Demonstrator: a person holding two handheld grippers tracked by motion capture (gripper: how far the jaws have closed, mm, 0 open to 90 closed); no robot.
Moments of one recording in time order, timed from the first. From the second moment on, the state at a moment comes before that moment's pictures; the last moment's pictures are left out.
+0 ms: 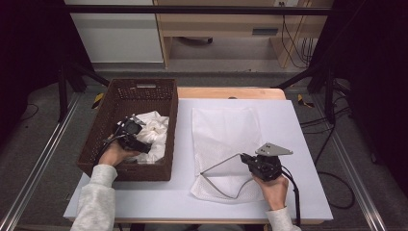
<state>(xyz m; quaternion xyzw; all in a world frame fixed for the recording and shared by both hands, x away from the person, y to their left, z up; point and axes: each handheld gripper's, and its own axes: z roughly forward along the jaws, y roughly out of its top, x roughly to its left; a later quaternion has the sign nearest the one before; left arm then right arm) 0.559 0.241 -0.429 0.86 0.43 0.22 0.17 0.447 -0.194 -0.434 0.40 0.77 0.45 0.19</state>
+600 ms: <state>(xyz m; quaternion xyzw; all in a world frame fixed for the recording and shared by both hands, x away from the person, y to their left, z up) 0.548 0.232 -0.423 0.88 0.40 0.21 0.16 0.447 -0.195 -0.434 0.41 0.78 0.44 0.19</state>
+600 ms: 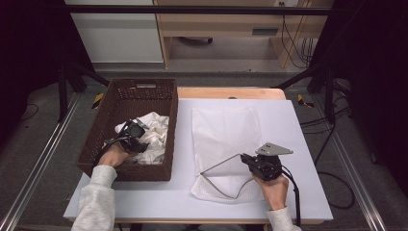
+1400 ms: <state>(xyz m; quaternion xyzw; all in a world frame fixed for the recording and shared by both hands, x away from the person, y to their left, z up) 0.518 0.255 -0.385 0.74 0.44 0.38 0.34 0.448 -0.198 -0.433 0.41 0.77 0.45 0.19</state>
